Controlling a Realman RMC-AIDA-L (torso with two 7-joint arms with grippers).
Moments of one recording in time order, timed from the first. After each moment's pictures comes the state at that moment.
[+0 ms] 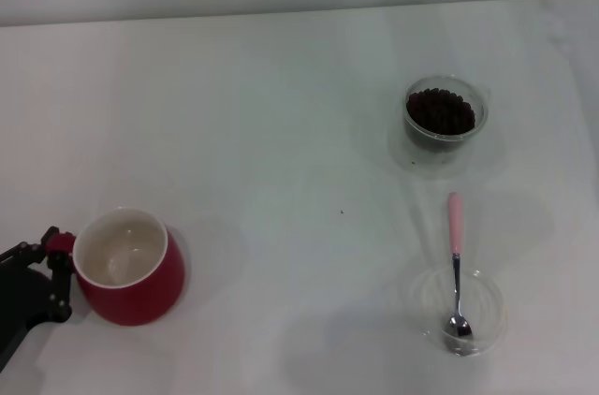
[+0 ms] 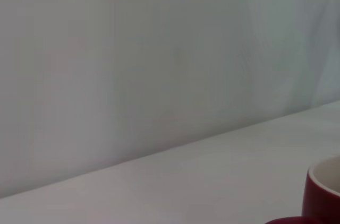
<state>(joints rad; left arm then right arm) -0.21 -2.08 2.85 0.07 -0.90 1.31 -0.12 0.68 1.99 -0.89 -0.23 -0.13 -0.86 0.38</state>
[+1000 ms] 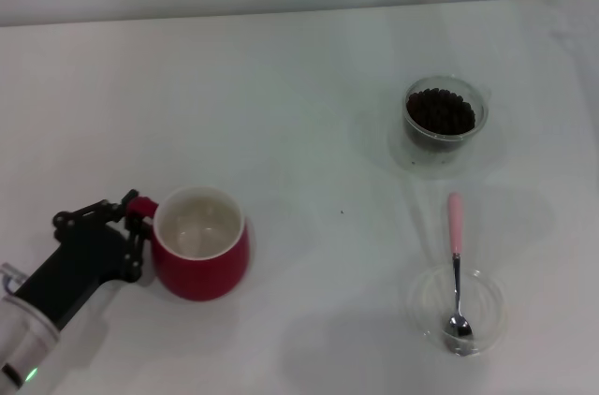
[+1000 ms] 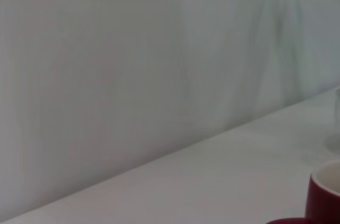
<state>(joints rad) -0.34 -2.09 2.85 0.15 -0.83 1.19 -0.08 0.69 1.98 -0.89 -0.23 -0.13 -0.86 0.38</state>
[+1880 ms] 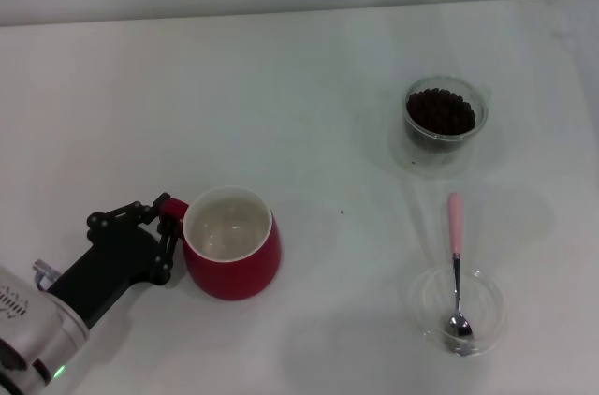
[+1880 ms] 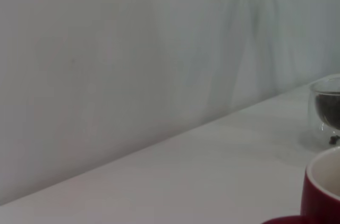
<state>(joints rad) -0.36 -2.09 2.85 0.21 -0.80 1.10 -0.07 0.69 1.98 -0.89 -0.23 -0.13 -0.86 0.38</state>
